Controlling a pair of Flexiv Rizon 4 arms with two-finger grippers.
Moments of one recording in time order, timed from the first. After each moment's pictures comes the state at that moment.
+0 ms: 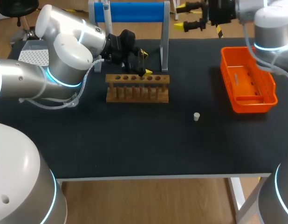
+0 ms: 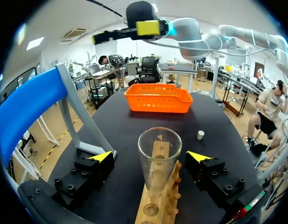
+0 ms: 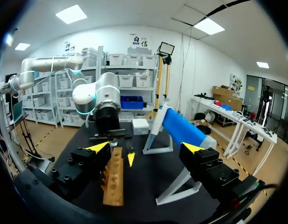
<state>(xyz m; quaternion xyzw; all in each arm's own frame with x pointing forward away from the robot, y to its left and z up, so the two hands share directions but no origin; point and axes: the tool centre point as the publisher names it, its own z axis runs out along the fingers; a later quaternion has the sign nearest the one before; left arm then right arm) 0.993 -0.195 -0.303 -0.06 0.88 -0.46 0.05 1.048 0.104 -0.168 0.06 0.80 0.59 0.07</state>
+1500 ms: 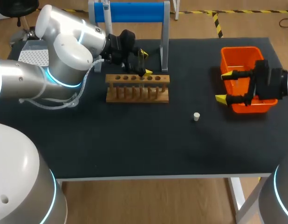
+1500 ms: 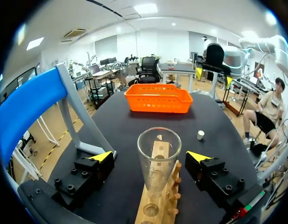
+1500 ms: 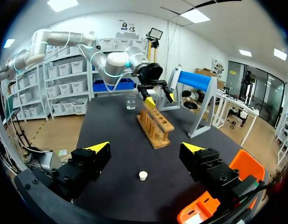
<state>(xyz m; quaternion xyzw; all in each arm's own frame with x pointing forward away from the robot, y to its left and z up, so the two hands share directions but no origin) 0.993 -0.195 -0.304 -0.06 0.88 -0.46 0.05 0.829 -0.014 -0.271 0.14 0.83 0.53 0.12</state>
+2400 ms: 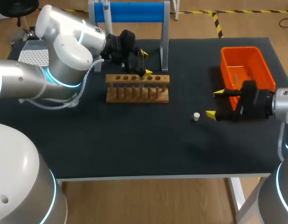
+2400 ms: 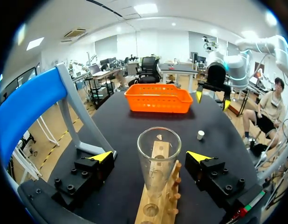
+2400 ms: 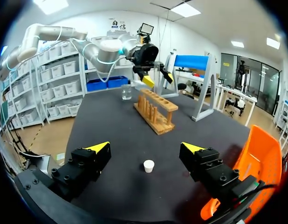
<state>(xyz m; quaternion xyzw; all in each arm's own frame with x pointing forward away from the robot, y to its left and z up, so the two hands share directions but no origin) 0.993 -0.195 -0.304 -0.06 0.88 -0.46 0.05 0.828 0.001 -0.343 0.19 0.82 0.53 0.11</state>
